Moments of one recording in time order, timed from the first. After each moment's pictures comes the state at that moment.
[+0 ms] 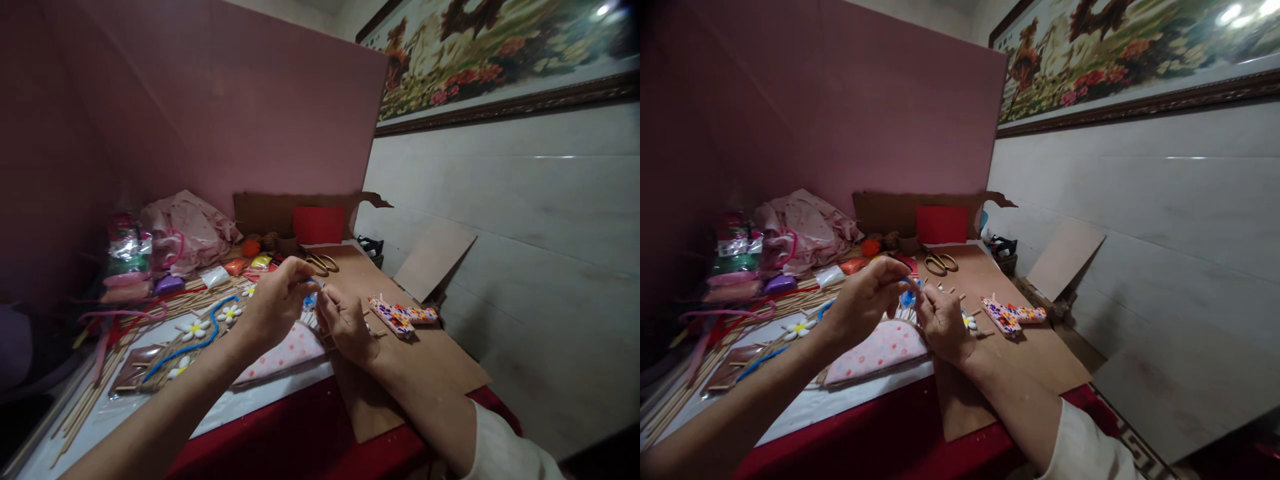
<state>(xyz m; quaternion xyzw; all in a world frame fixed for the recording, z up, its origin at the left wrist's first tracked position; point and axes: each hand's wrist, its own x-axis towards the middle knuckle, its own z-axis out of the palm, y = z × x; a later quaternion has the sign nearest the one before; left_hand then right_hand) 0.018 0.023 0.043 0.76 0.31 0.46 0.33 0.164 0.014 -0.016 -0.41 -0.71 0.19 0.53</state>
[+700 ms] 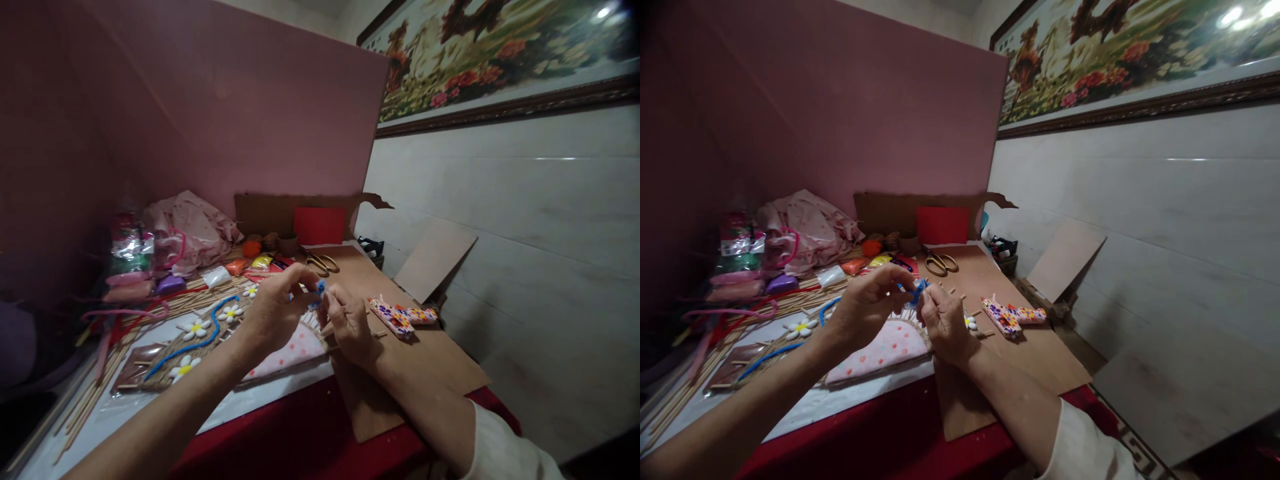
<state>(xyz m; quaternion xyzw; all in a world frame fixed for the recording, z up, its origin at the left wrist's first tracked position) 0.018 0.024 0.036 0.81 0.28 0.48 0.20 0.164 0.009 -0.014 -0.39 -0.71 0.17 0.56</state>
